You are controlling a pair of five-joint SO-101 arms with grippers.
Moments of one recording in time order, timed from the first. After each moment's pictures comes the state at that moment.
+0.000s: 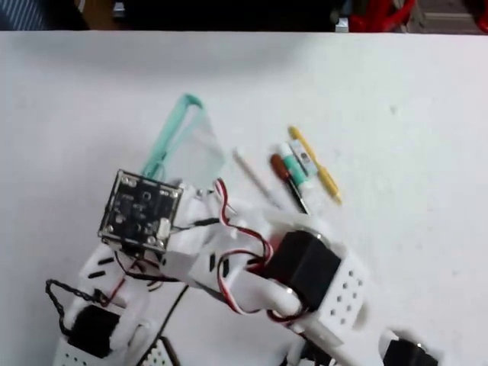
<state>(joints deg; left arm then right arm) 15.2 -105.0 85.4 47.6 -0.7 -68.7 -32.6 1.4 83.9 23.5</state>
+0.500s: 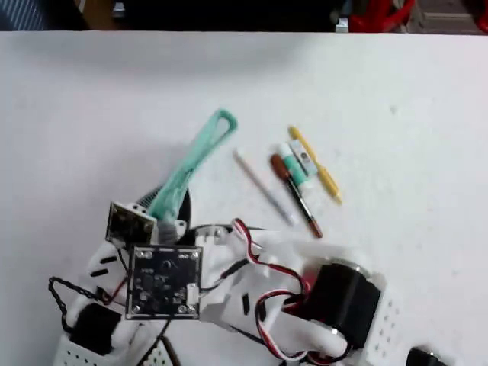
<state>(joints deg) 15.6 -105.0 85.4 47.6 -0.8 -73.0 -40.6 0.5 95.1 32.0</state>
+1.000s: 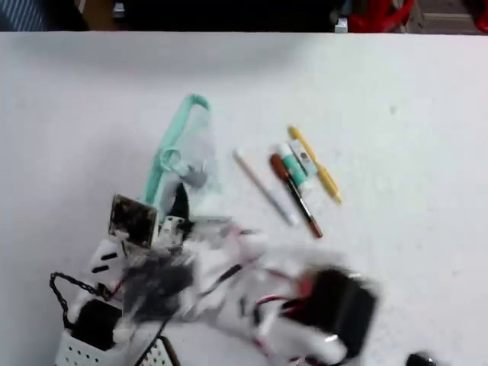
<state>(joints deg) 15.3 -104.1 85.5 47.6 -0.6 -63.9 -41.4 -1.8 94.0 32.3</state>
